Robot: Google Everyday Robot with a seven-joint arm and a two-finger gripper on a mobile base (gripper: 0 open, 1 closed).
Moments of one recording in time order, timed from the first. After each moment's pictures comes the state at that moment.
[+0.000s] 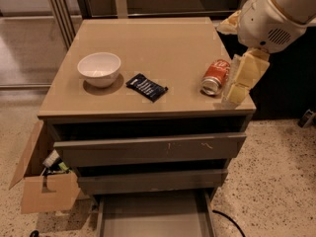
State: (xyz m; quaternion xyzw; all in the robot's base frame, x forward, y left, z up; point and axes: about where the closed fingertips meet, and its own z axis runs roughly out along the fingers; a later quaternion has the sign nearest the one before) arm 0.495 -0.133 0.976 -0.66 0.71 0.04 0.24
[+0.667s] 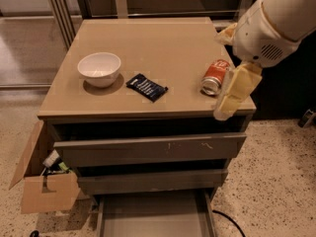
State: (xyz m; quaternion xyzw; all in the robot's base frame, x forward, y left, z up) arm 0.488 -0.124 0.959 -0.65 0.71 0.06 0.25
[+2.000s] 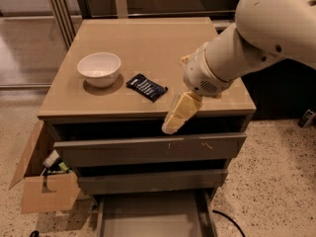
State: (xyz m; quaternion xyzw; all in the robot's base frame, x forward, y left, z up) arm 0.510 -0.039 0.887 -0.61 0.72 0.11 0.30
